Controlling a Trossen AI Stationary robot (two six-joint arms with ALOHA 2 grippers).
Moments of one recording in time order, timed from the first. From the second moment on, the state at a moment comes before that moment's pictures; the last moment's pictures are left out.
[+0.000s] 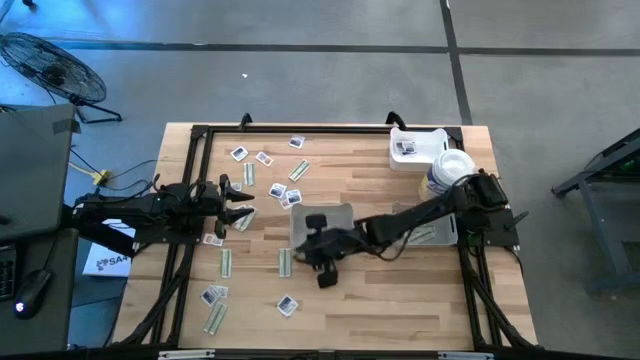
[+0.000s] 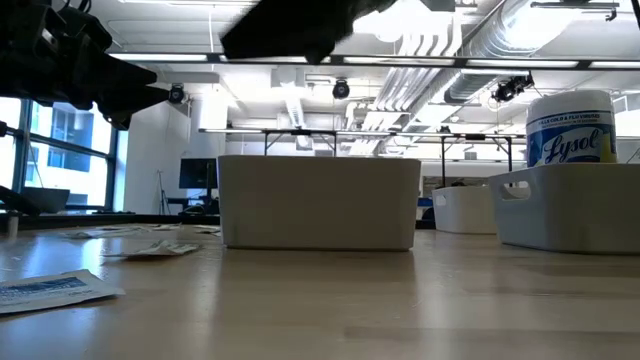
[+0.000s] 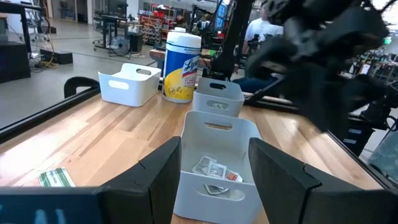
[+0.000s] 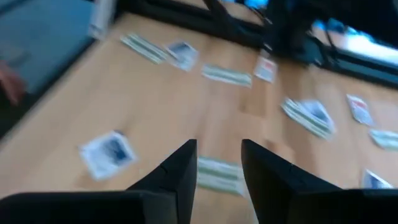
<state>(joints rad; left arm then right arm) -0.03 0.02 0.02 0.01 -0.11 -0.16 0.28 1.89 1.34 0.02 0.13 -0.09</state>
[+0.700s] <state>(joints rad) -0.03 0.02 0.02 0.00 -0.11 -0.16 0.45 2.10 1.44 0.21 0.09 0.02</state>
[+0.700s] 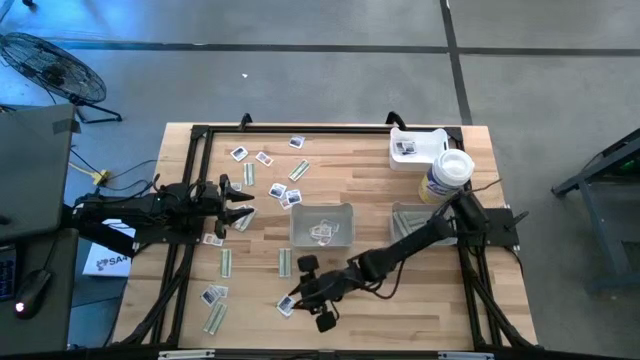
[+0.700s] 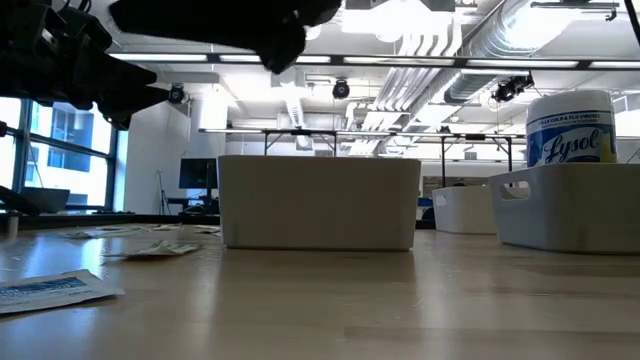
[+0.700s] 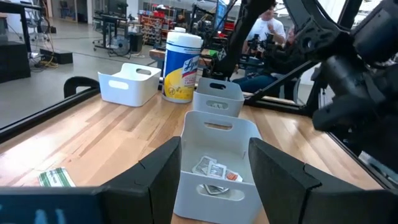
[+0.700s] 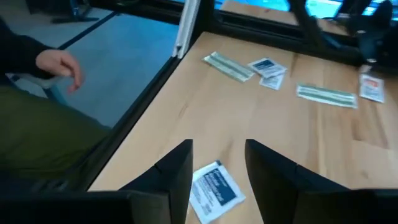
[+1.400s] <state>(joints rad) -0.03 0.02 0.02 0.00 -0.11 -0.16 0.40 2.42 1.79 -0.14 -0.03 -0.10</state>
